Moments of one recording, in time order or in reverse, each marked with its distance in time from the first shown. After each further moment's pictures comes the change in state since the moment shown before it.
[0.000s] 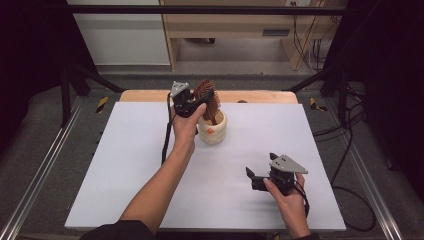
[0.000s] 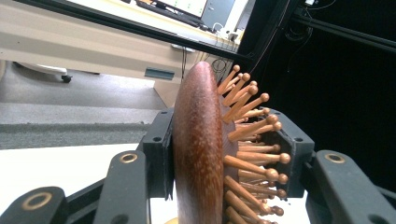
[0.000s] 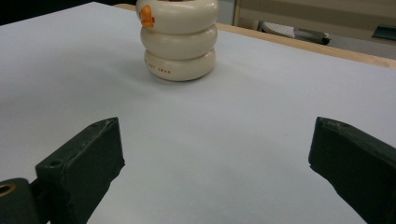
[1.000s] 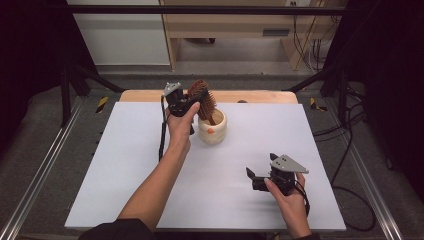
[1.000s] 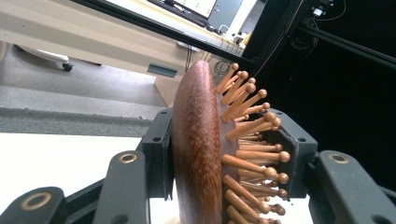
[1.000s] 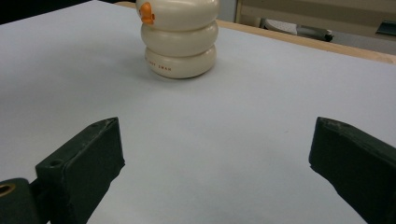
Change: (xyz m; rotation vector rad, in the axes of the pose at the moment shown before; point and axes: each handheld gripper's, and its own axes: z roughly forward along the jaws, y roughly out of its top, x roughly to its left) left arm 0.022 -0.002 -0.001 -0.004 0.007 -0.084; right arm -0.002 -0.001 0.000 0.010 0.008 0.007
